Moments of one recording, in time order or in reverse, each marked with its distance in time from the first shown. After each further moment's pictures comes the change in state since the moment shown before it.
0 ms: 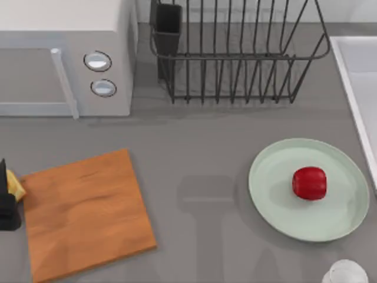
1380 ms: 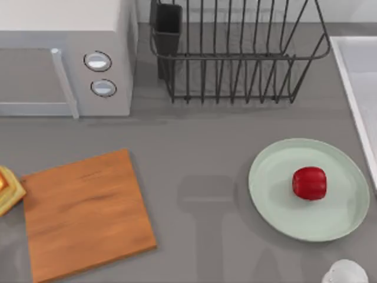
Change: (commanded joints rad) left arm 0.752 1.936 0.789 -0.799 1.145 1.960; right arm 0.000 0.000 0.000 0.000 0.000 0.000
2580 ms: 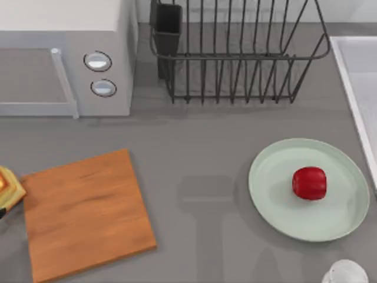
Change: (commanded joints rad) left arm -0.103 -0.111 -0.158 0.355 0.091 -0.329; right arm 0.000 0.000 0.000 0.000 0.000 0.000
